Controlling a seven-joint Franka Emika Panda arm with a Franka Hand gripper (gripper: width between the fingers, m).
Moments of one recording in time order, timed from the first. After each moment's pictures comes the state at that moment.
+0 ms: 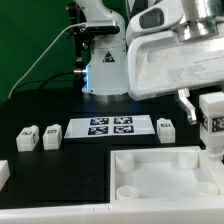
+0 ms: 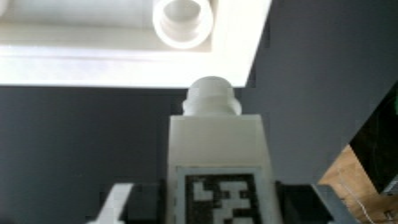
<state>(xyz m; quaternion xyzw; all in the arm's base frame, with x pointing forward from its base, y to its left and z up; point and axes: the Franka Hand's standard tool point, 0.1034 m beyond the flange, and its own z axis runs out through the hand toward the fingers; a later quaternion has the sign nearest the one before) 0.625 0.124 0.128 -0.97 -0.04 -0.24 0.06</state>
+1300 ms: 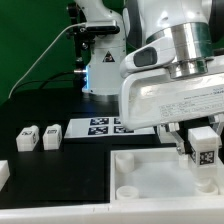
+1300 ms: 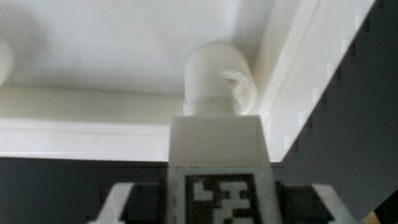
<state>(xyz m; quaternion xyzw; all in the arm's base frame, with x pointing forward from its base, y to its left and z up) 0.618 0.113 0.083 -0.97 -0.07 -0.21 0.05</state>
